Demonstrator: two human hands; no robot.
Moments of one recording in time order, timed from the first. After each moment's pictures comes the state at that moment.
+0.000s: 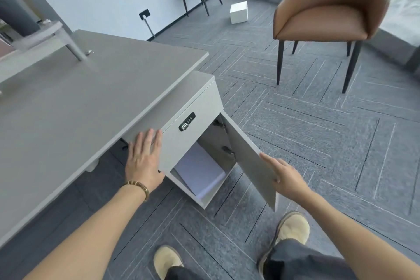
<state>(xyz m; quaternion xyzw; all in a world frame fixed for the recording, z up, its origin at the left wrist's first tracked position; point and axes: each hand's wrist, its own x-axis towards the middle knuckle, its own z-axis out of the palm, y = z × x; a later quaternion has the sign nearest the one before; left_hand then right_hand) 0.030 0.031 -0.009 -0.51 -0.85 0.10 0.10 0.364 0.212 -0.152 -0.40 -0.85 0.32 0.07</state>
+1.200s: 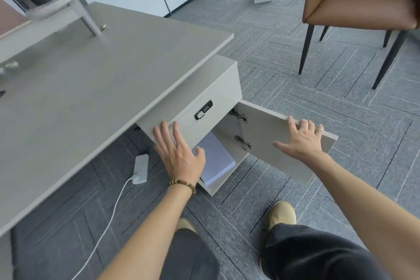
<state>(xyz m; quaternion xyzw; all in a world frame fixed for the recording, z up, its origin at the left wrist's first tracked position) 0.083 0.068 -0.047 -0.36 -0.90 -0.20 0.12 0.298 0.297 -0.133 -0.52 -0.85 0.11 -0.01</state>
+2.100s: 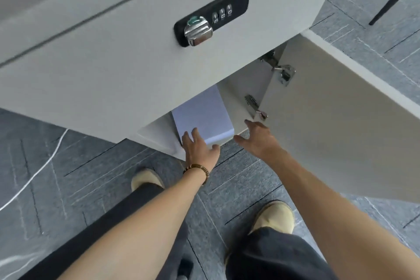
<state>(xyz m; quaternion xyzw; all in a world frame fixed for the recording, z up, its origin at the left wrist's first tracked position) 0.037 0.148 -0.389 -0.11 -0.93 -0.25 -0.24 0.122 0.299 -0.359 -0.37 -0.85 0.34 -0.17</state>
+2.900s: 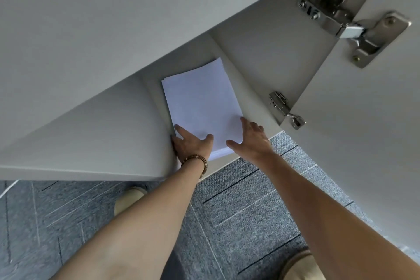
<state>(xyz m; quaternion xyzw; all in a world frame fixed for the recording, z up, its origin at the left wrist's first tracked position) -0.055 0.180 -0.530 0.06 -0.95 -0.25 -0.19 0.041 0.302 -0.511 -0.34 -0.85 0.38 -0.15</state>
